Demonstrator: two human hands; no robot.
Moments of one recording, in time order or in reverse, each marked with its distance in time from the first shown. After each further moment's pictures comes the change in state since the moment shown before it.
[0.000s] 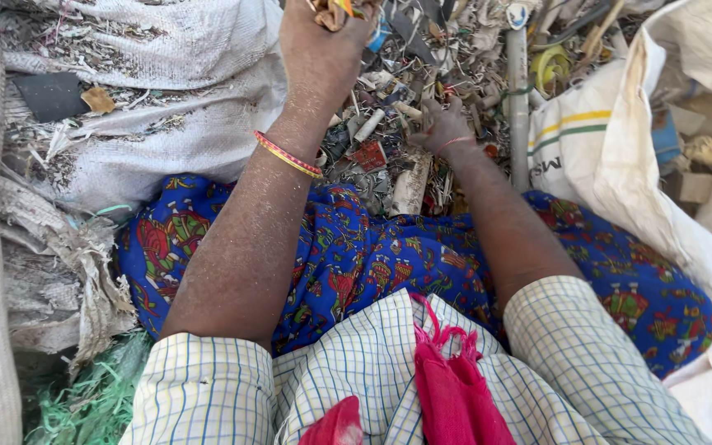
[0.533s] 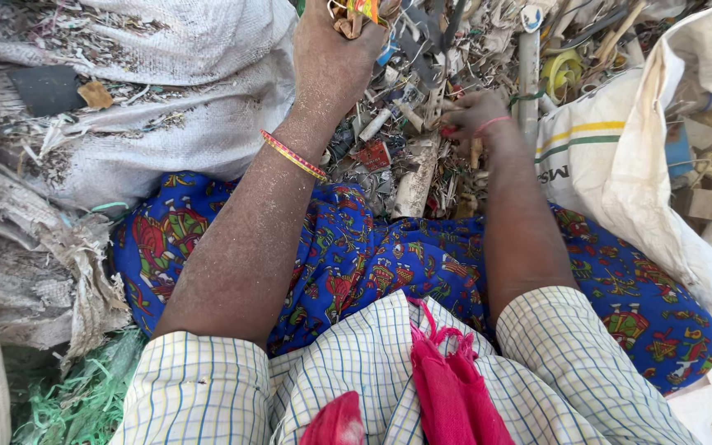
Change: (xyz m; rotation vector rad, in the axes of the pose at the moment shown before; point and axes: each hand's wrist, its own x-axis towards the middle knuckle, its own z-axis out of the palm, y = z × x) left_hand -0.004 -0.003 0.000 0.095 -0.119 -0.051; right_hand 0.014 0.033 -0.043 0.738 -0.132 0.207
